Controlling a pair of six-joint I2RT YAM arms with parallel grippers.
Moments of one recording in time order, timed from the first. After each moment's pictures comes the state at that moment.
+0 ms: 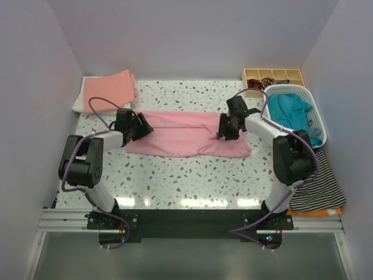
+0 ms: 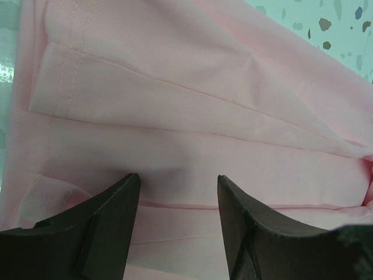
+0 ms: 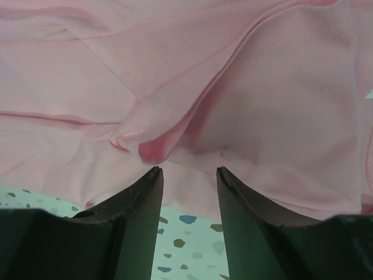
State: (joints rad) left arm -0.12 1.72 0.82 0.15 0.15 -0.59; right arm 0.33 1.77 1.22 -0.54 -0.07 0.47
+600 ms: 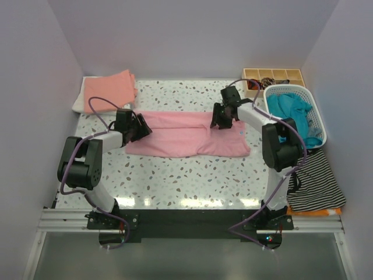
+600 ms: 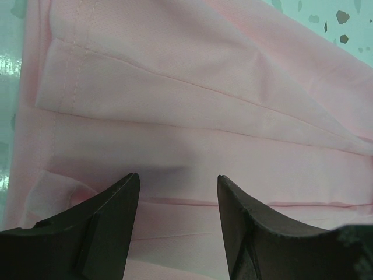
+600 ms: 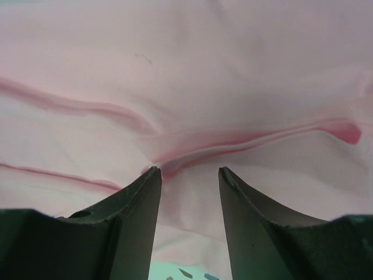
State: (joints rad) left arm -0.13 1.70 0.82 0.10 0.12 -0.56; right arm 0.33 1.98 1.45 -0.52 -0.08 0.47
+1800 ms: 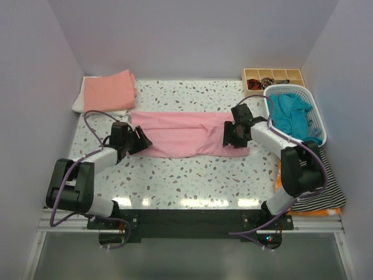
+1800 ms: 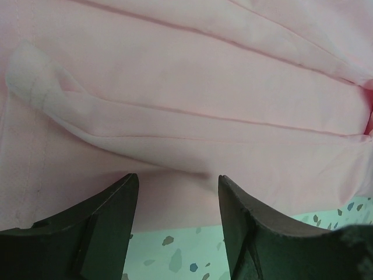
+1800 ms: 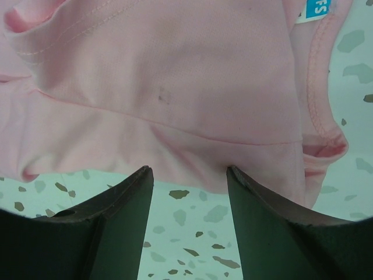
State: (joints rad) left arm -0.13 1.43 0.58 0.09 0.20 -0.57; right arm 0.33 1.63 1.06 -0.56 0.01 0.42
